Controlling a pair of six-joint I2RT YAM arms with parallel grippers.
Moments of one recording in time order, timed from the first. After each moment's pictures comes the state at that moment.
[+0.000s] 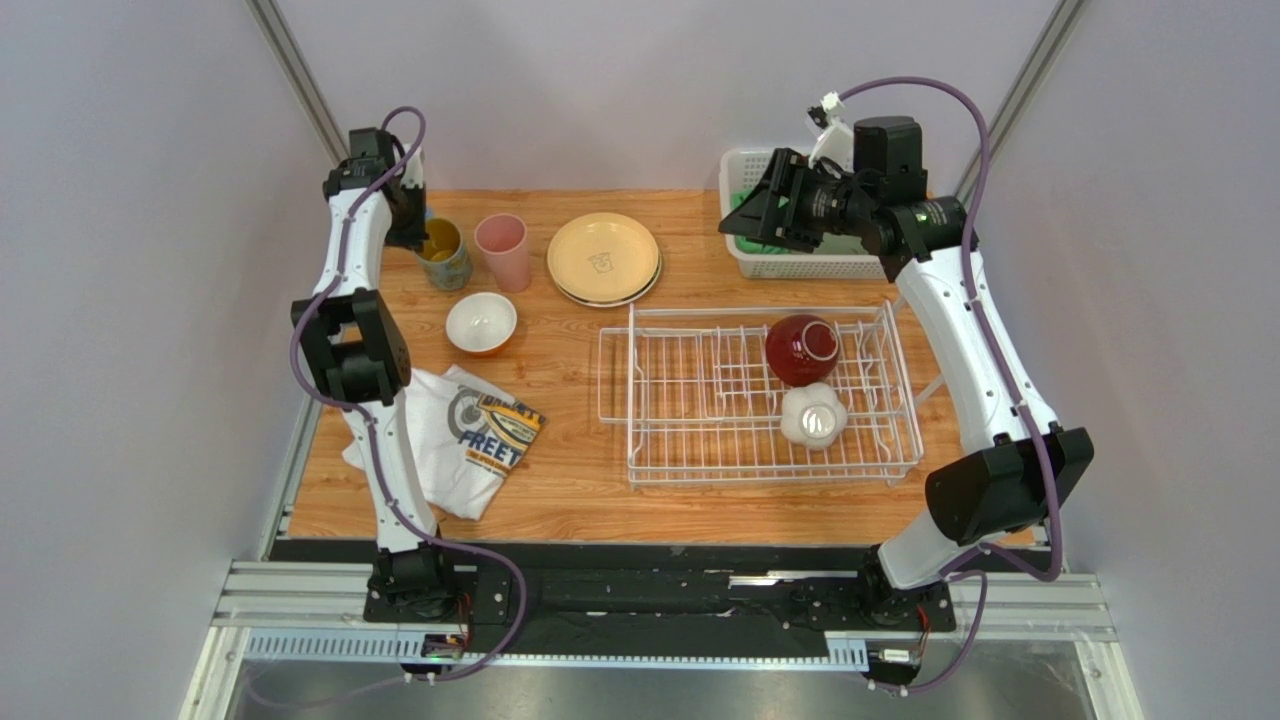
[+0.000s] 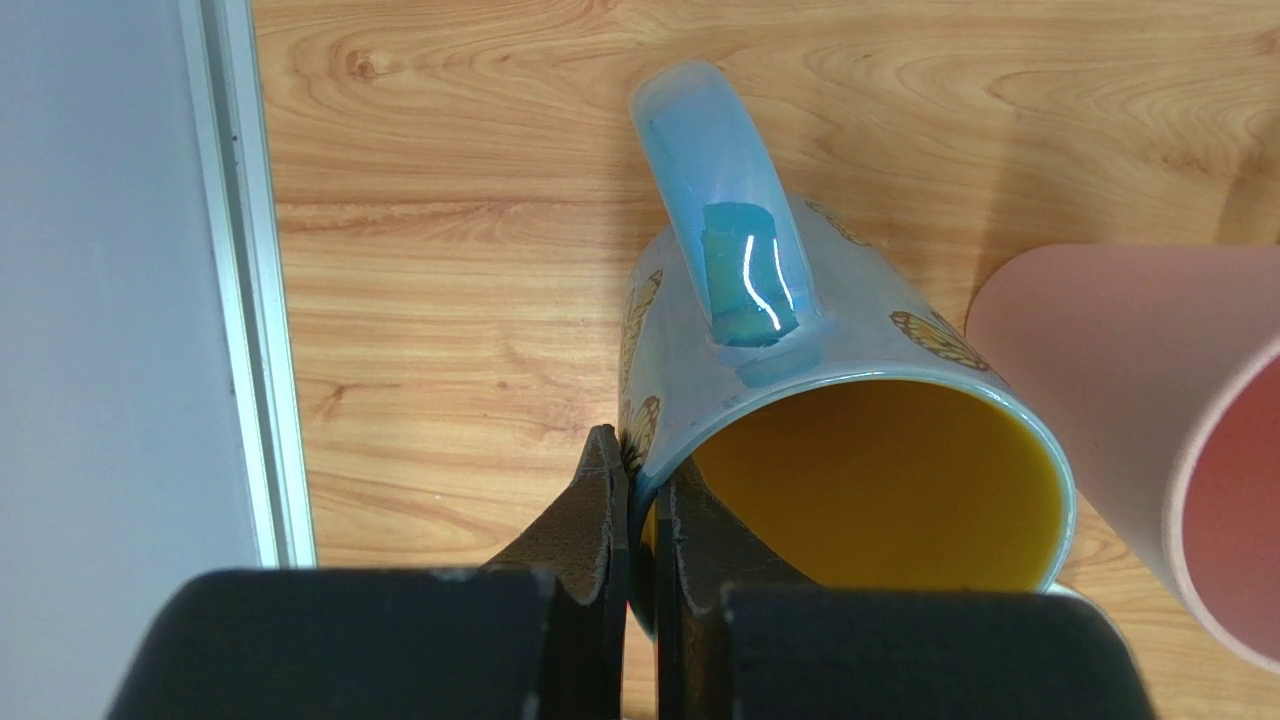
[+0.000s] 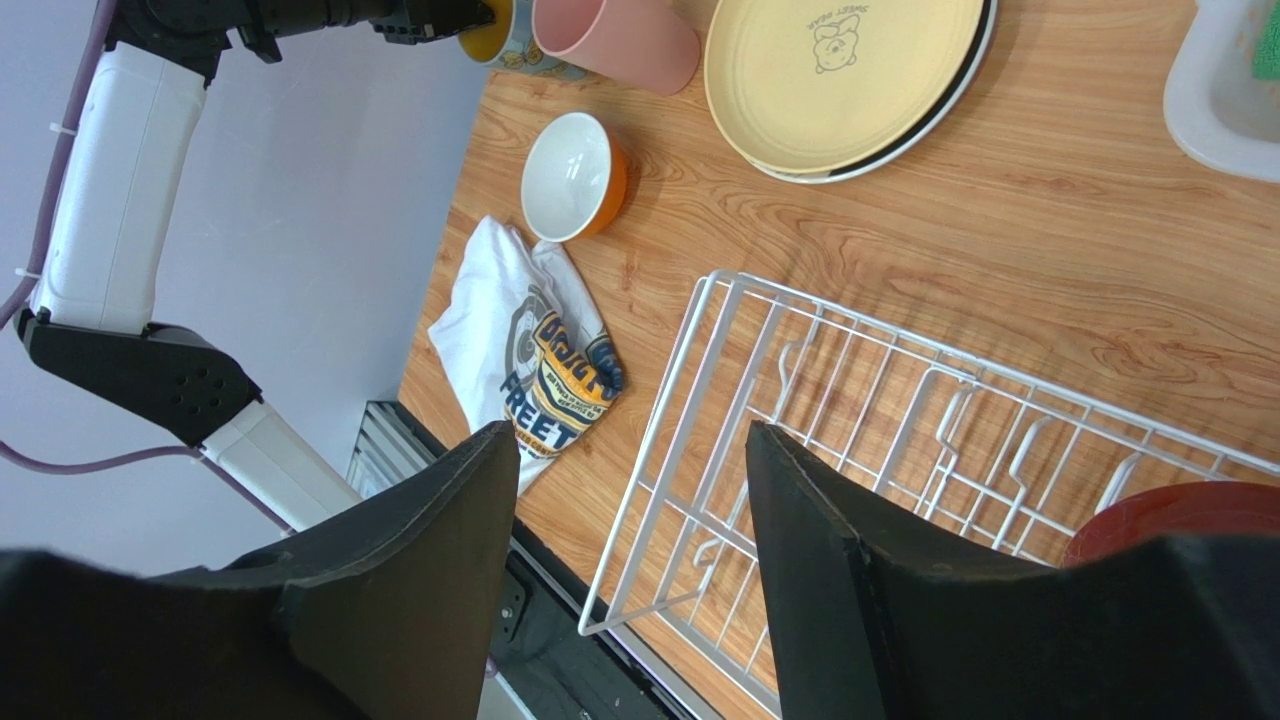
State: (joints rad) left arm 0.17 2.30 2.25 -0.90 0.05 0.13; right arm 0.23 1.58 1.79 -0.72 -0.59 0.49
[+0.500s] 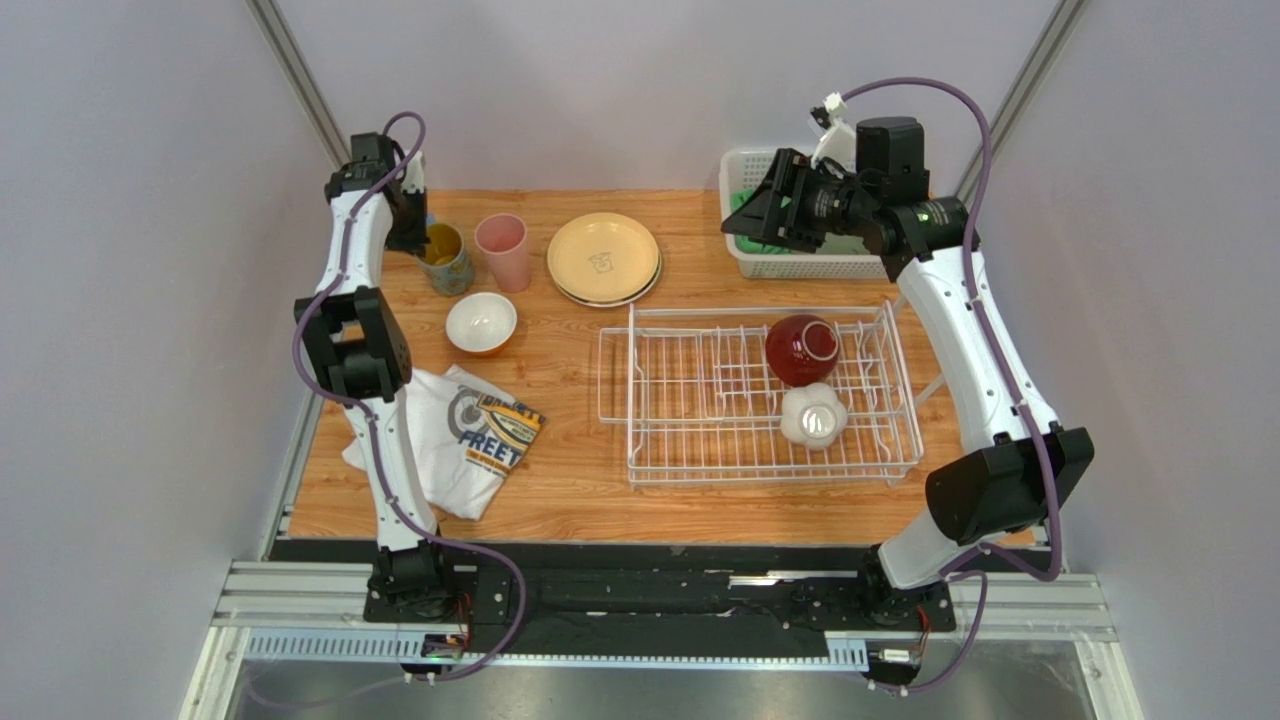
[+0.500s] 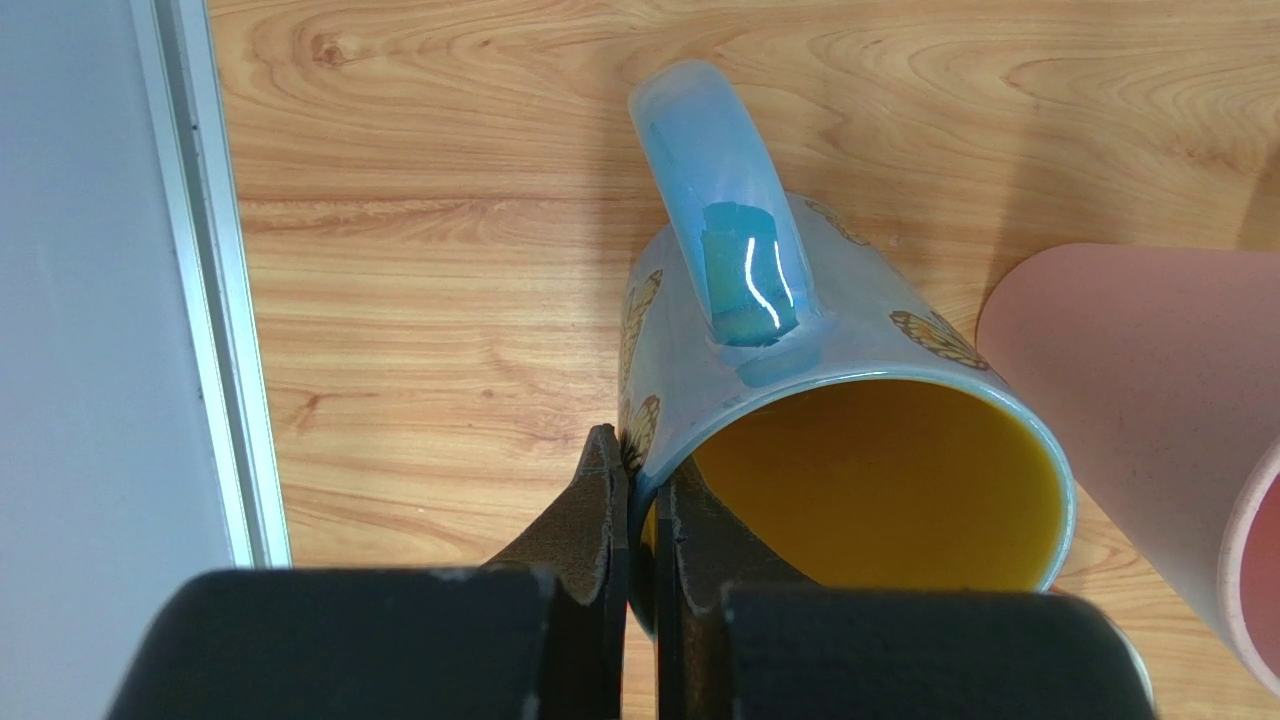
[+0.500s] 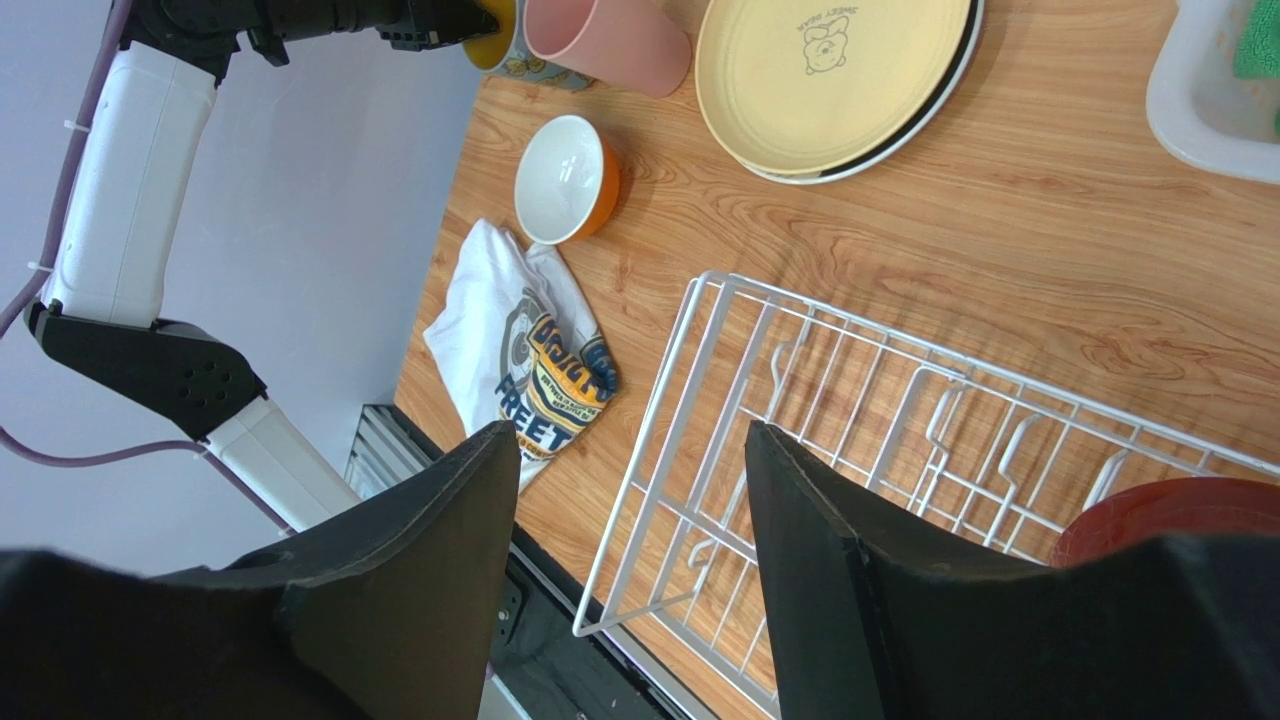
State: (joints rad) left arm 0.18 2.35 2.28 -0.92 0.07 0.12; right arm 0.22 1.58 1.78 -0.72 -0.59 0.48
